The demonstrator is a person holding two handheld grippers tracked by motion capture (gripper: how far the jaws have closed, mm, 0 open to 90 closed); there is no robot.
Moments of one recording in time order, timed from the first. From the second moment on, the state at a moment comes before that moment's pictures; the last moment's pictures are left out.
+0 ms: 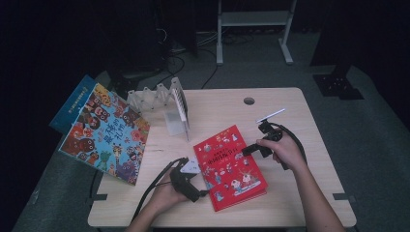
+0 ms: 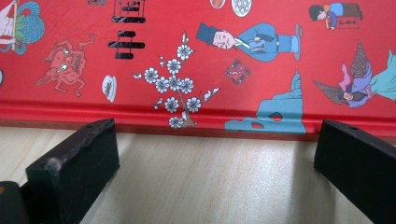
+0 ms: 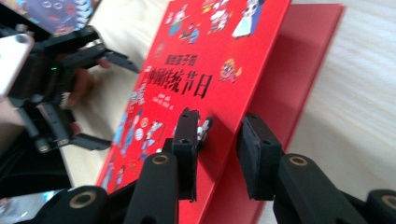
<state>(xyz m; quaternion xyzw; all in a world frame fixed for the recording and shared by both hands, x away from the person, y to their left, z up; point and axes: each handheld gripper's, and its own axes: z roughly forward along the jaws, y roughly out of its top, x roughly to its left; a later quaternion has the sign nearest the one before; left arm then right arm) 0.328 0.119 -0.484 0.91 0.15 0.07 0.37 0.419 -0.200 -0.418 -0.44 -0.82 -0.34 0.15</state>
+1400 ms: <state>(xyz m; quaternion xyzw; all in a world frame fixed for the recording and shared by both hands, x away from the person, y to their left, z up) 0.331 0.123 -0.483 0.90 0.18 0.07 0.38 0.407 -0.169 -0.367 -0.41 -0.79 -0.43 0.15</state>
